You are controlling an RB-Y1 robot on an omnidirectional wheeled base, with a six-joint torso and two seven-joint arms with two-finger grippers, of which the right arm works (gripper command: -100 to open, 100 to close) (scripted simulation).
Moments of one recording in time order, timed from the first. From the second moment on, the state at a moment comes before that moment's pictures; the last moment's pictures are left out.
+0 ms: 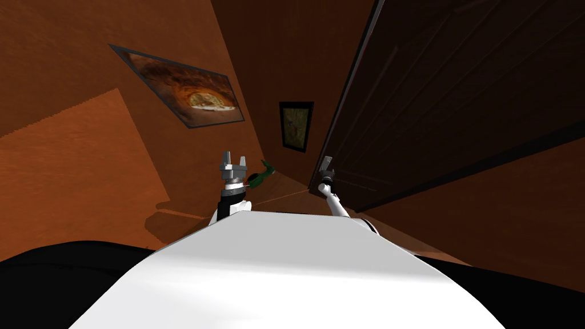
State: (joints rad) arm -0.32 -0.13 -0.08 -0.86 -0.77 -0.49 -0.86
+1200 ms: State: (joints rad) arm -0.24 -0.29 -0.11 -0.87 -0.83 -0.48 -1.05
